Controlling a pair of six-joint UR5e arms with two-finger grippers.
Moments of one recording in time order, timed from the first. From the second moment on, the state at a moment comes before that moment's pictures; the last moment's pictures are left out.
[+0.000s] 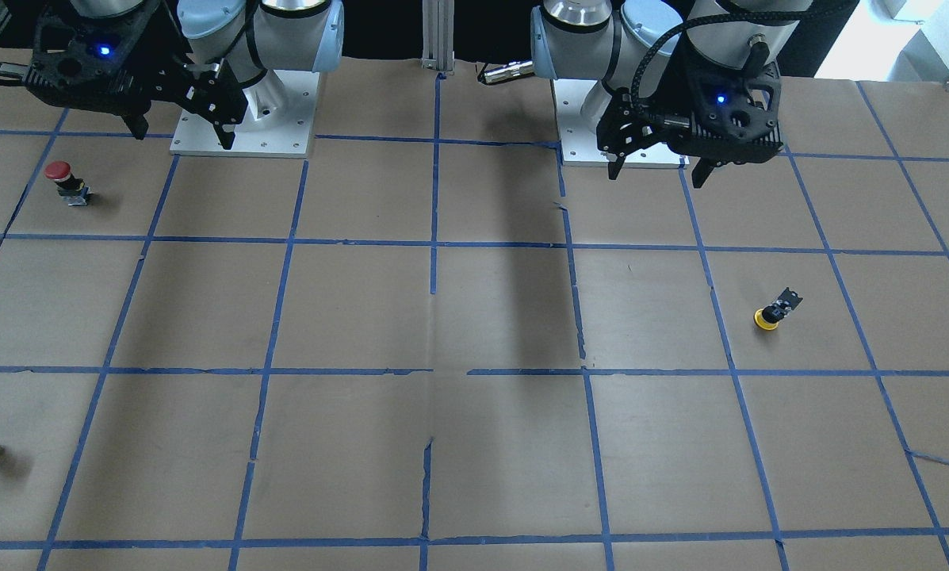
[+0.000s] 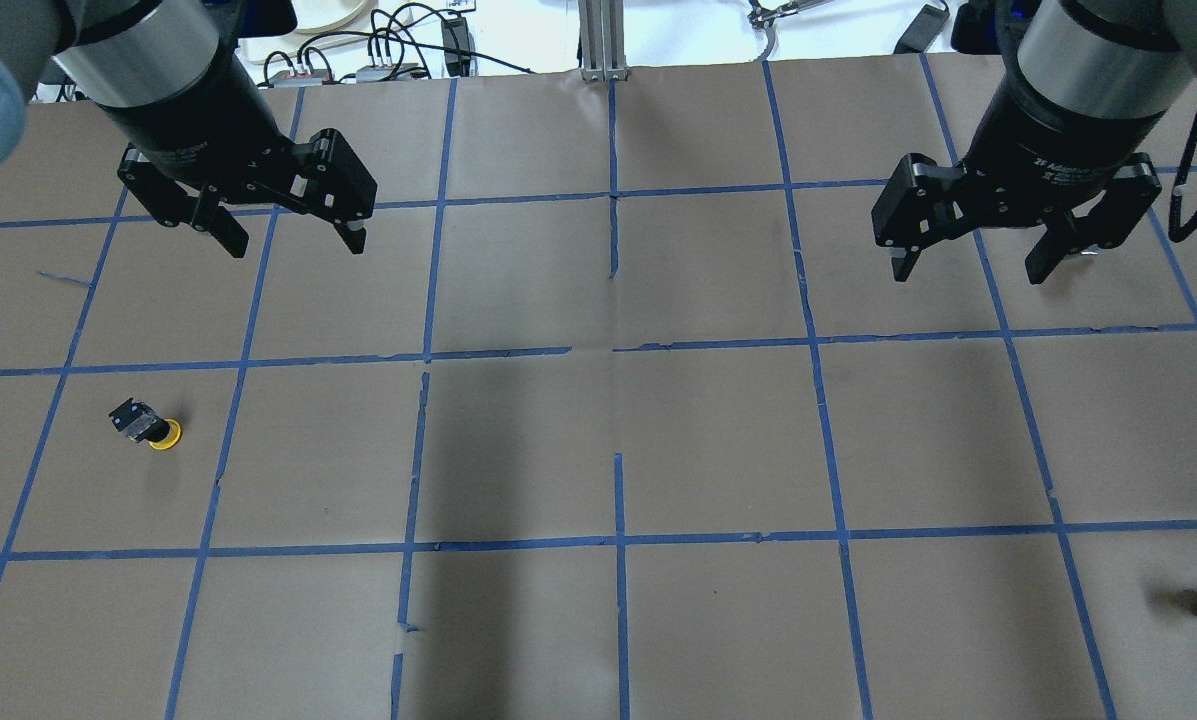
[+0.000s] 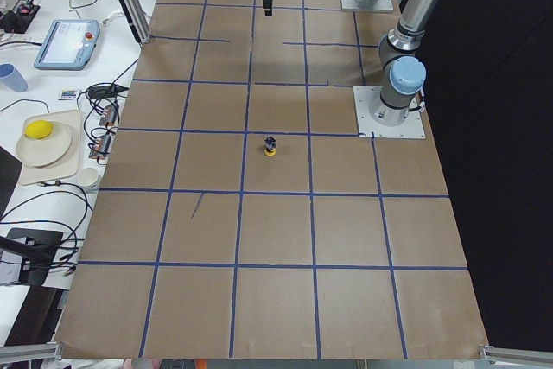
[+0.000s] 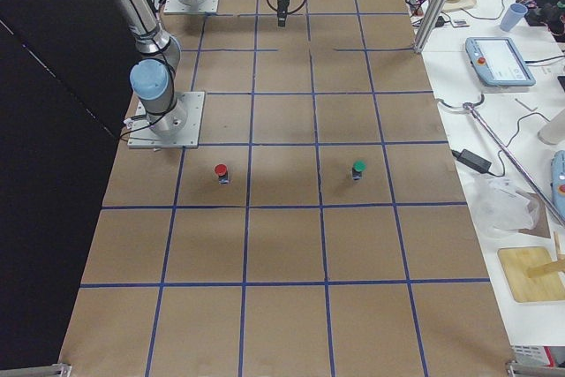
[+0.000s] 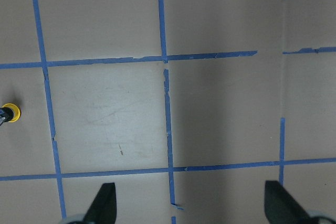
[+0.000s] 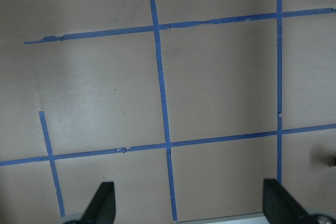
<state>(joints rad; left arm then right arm) -1.54 -1.54 -1.53 -1.68 1.57 0.13 1.55 -1.69 1.59 -1.42 -1.60 0.07</state>
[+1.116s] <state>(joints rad) -1.11 -1.58 -1.86 -1.28 1.61 1.02 1.55 -1.69 1.60 -1.42 -1.61 0.07</state>
